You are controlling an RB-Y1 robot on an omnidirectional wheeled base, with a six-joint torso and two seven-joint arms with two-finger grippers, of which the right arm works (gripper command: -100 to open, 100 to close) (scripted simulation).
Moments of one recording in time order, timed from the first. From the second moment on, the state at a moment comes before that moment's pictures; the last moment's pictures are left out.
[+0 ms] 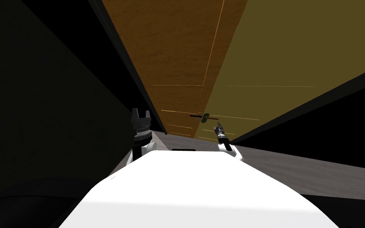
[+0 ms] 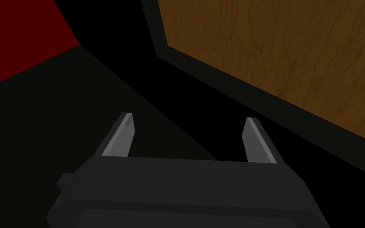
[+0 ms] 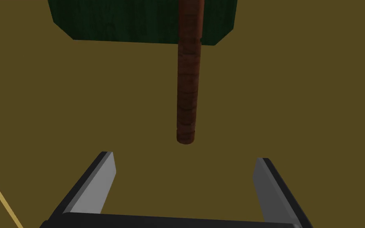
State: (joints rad) arm 0.21 -0.26 -0.24 -1.37 0.19 -0.34 -0.46
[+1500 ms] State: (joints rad) arm 0.19 -0.31 -0.29 -1.29 0.15 -0.39 -0.49
